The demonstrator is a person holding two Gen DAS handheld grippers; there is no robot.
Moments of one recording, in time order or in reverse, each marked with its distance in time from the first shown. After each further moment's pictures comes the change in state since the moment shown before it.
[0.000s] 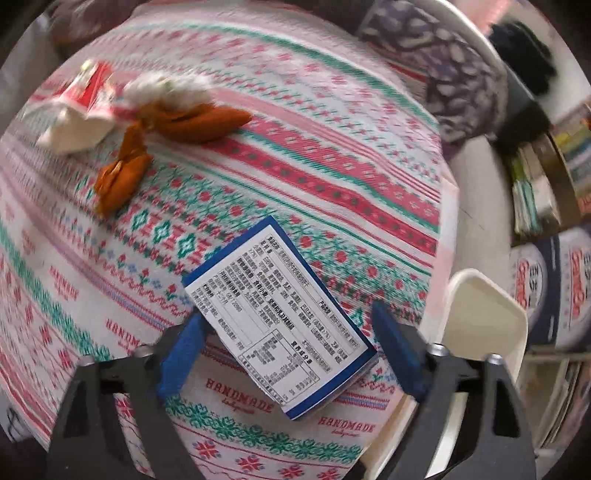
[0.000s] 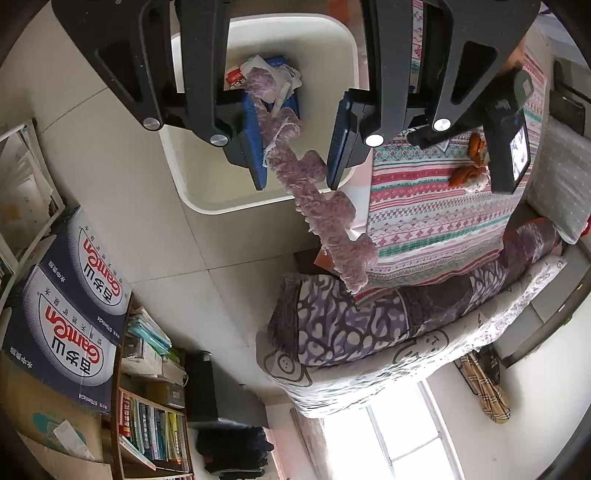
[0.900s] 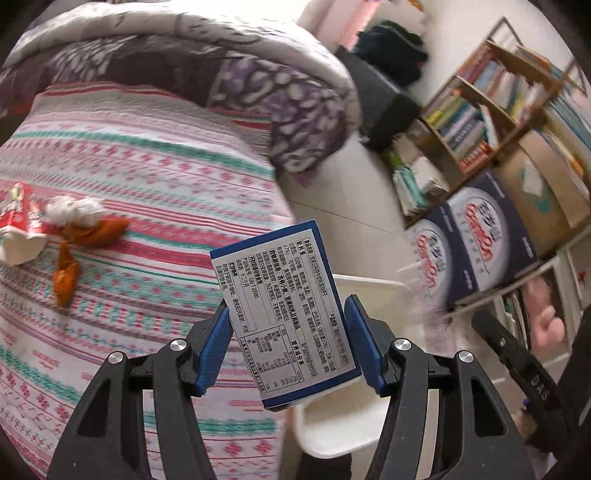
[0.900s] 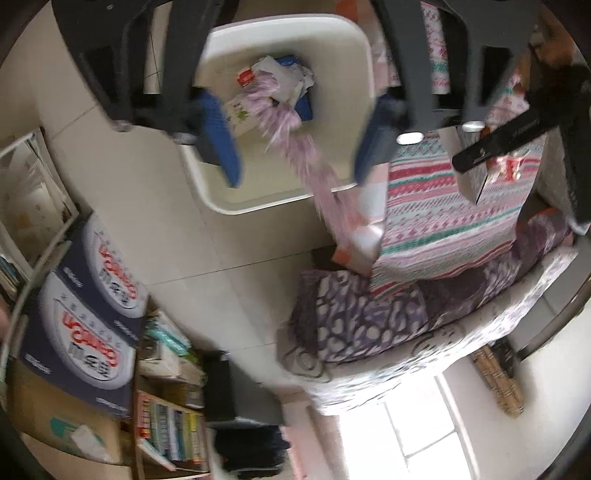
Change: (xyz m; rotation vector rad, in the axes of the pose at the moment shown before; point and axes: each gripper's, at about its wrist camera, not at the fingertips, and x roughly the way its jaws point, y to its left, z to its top) left arm -0.082 -0.052 -0.008 0.289 -0.156 -0.372; right arm -0.009 -0.023 0.001 0.064 -0.028 -0.085
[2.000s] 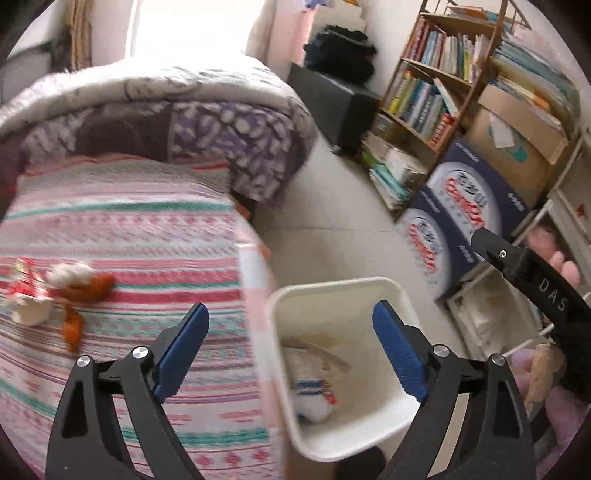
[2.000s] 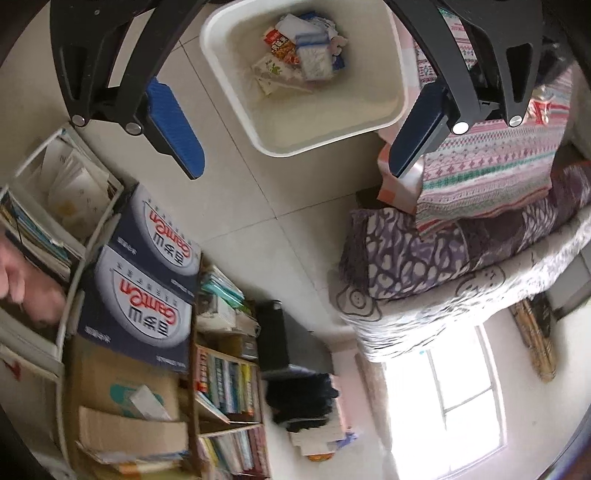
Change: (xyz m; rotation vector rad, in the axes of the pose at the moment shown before) left arm -0.016 -0.045 -0.008 0.236 -0.115 0.074; right arm -0.019 0.008 0.013 0.022 -0.194 -0.147
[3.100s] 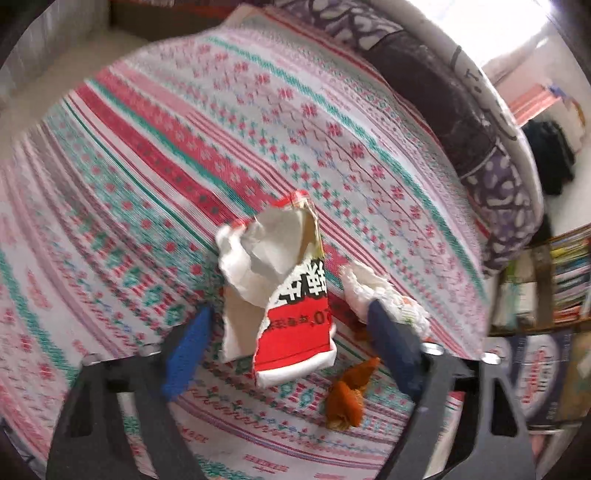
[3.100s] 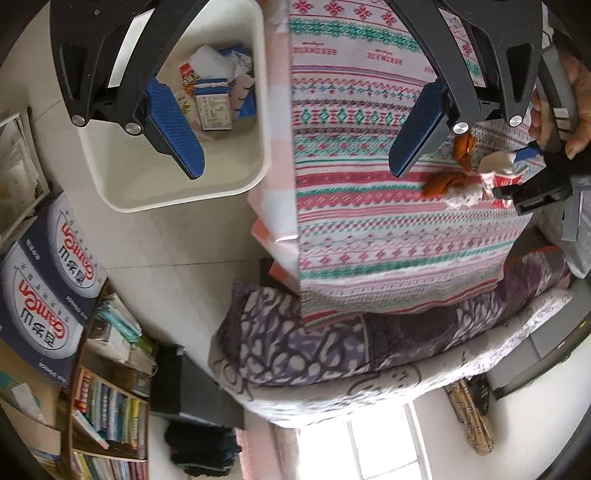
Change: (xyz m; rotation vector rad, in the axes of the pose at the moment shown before) left arm 0.021 0.331 -0.018 -0.771 0.204 0.212; right arm 0.040 0.145 -0.060 -0.192 0.237 0.214
